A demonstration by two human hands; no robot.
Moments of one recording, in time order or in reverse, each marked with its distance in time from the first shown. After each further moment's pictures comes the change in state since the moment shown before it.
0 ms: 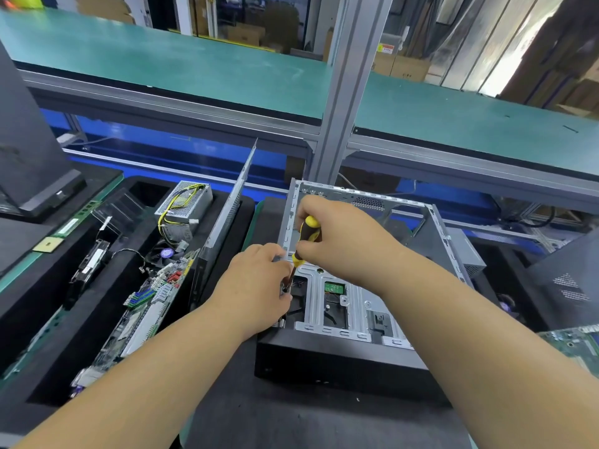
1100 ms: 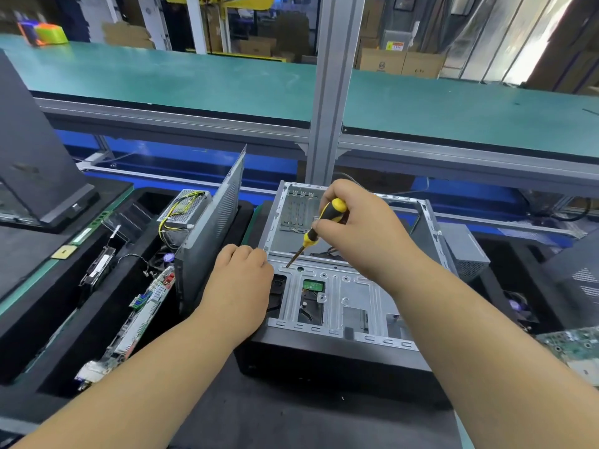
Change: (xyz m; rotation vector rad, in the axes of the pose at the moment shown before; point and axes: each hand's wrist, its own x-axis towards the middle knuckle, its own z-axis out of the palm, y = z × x) left_hand 0.001 0.036 0.005 0.498 0.033 -0.068; right_hand -0.036 0.053 -0.026 0.435 0.254 0.099
